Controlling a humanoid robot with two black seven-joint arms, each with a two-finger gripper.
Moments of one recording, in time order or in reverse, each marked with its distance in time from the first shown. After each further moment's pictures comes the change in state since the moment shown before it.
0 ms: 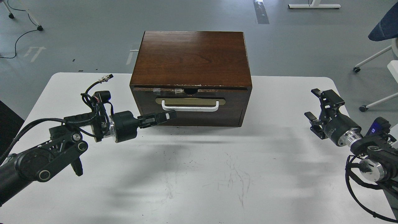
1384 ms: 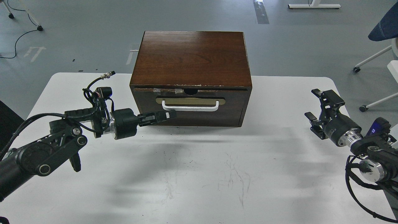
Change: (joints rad) left arm -0.016 0.018 -0.001 -0.005 -0.003 -0.085 0.000; right arm 0.000 0.000 0.001 0.000 0.000 -0.002 0.000
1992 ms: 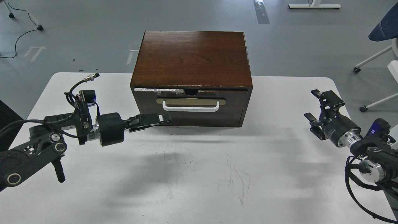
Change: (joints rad) left arm 0.127 0.183 -0.014 -0.211 -0.435 -0.001 -0.001; right arm -0.007 0.002 0.001 0.002 0.003 -0.002 0.000
